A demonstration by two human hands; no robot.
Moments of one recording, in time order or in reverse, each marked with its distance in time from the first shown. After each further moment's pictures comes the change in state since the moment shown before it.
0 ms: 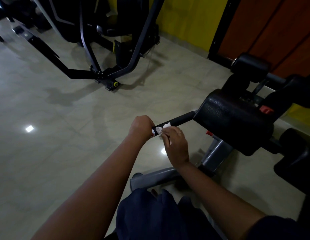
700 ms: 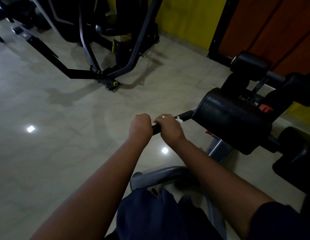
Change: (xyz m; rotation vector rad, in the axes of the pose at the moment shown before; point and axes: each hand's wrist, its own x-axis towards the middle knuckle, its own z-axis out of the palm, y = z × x) left_hand -0.005 0.016 0.003 -0.116 0.119 -0.175; right_hand 0.077 -0.021 -0.002 -0.348 -0.677 -0.011
